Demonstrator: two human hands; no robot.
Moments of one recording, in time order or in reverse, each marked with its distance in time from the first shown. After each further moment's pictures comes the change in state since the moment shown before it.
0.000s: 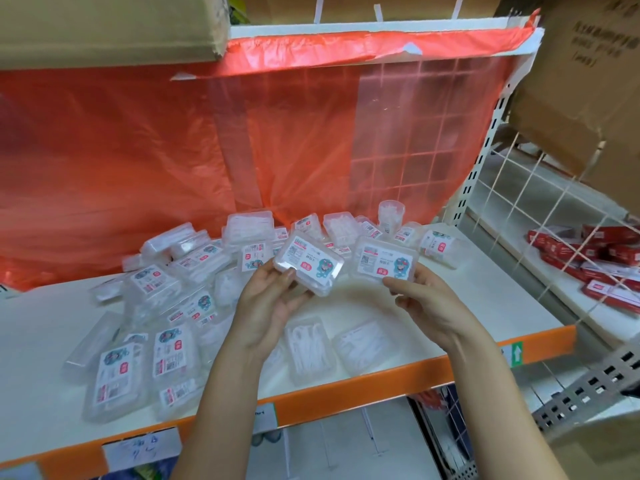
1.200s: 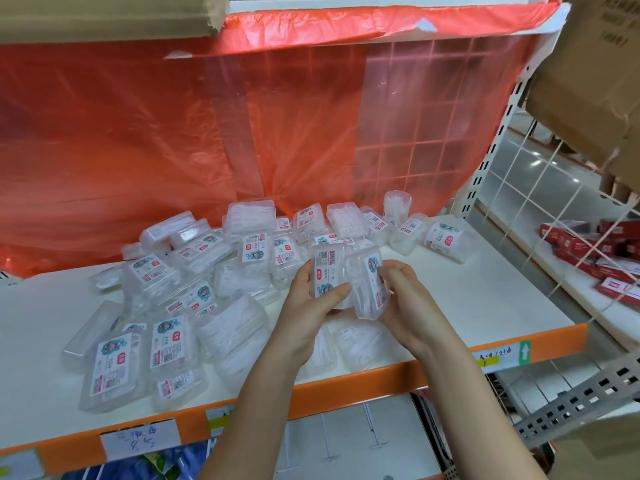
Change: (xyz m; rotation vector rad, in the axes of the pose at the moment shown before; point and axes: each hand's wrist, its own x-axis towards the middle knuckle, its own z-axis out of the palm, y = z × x) left_hand -0.005 -0.037 0.028 0.357 0.035 -0.127; right_hand 0.001 0.017 0.034 0.216 0.086 0.096
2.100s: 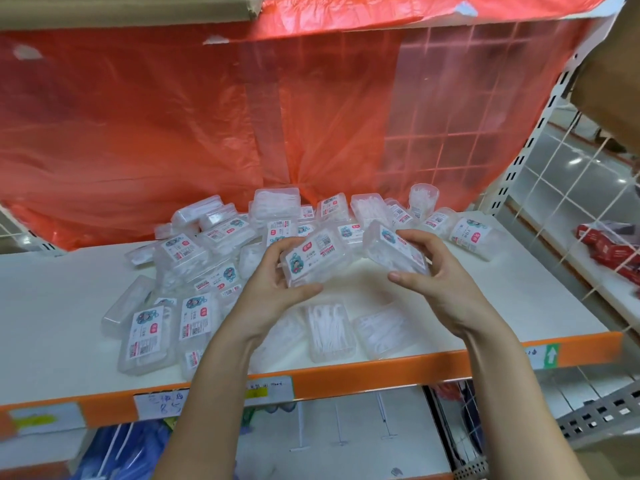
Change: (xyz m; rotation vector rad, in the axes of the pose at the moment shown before) left_hand -0.027 0.037 -0.060 0.282 -0.004 0.156; right_hand -0.010 -0.027 -0.012 -0.444 -0.244 -0.312
